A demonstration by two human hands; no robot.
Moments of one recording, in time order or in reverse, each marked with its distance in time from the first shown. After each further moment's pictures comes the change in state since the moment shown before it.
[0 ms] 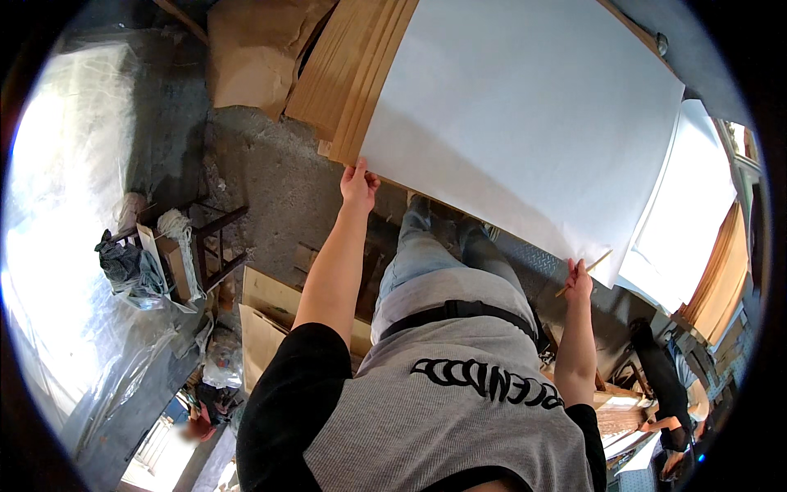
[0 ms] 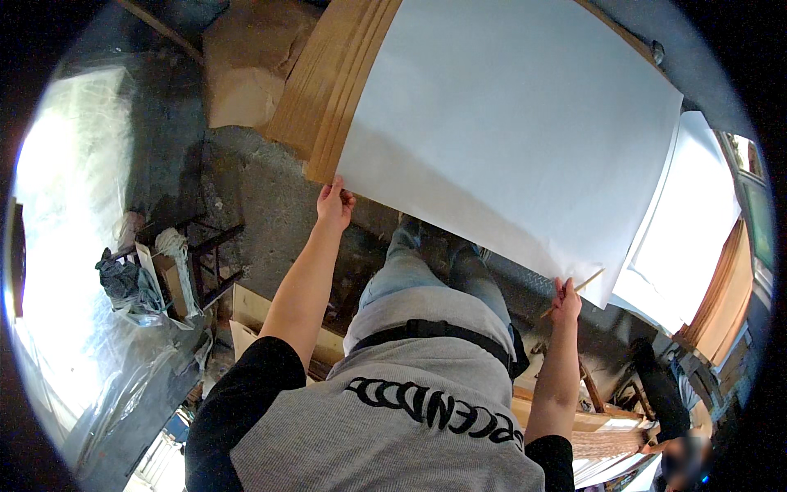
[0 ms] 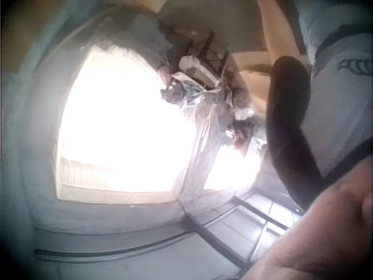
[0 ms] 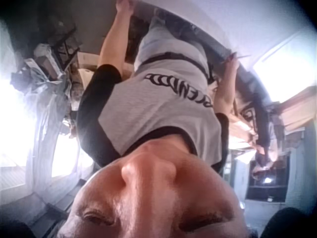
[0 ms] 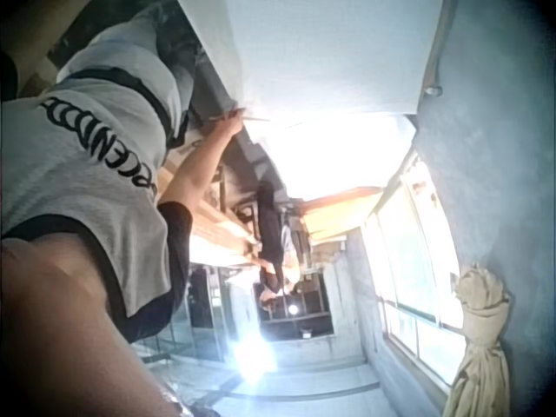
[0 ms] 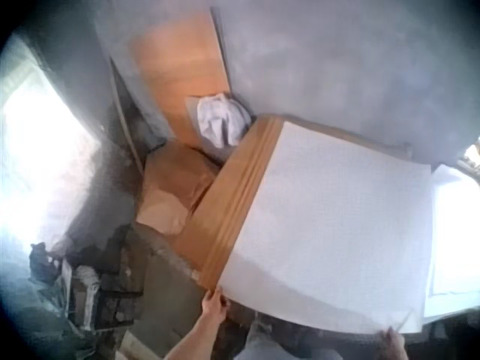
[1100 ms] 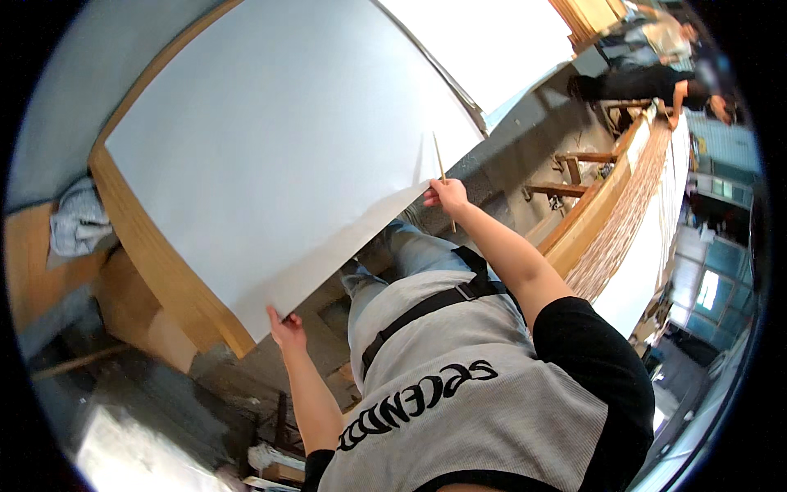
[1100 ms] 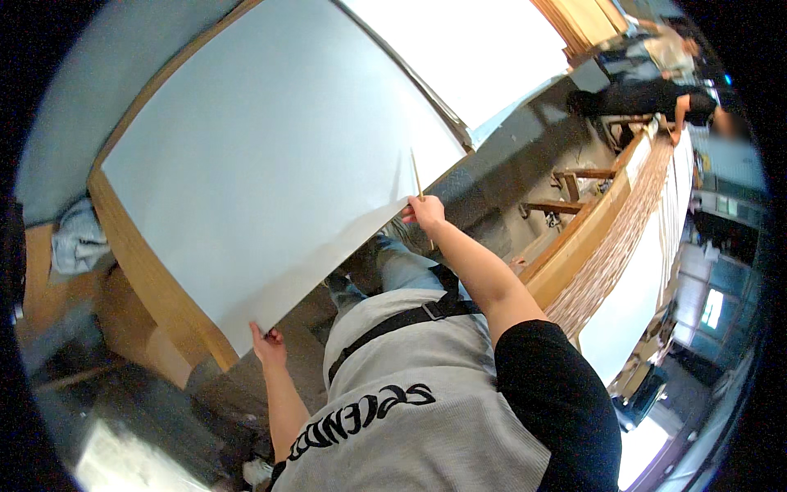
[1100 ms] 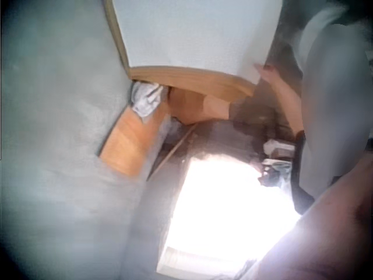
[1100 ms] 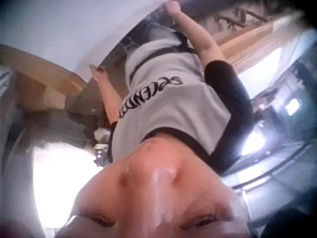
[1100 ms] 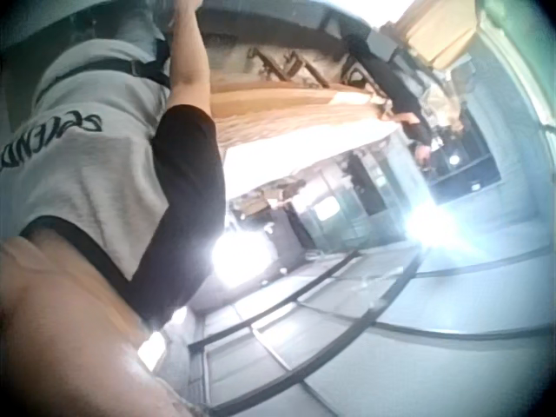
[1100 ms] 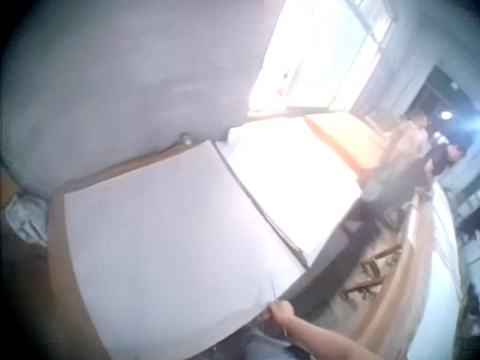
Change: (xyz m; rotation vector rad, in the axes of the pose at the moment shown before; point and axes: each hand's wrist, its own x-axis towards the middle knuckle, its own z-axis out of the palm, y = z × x) left_hand -0.023 -0.006 0.019 0.458 -0.231 -0.218; right_hand -0.052 0.034 0.067 -0.149 0.097 -0.046
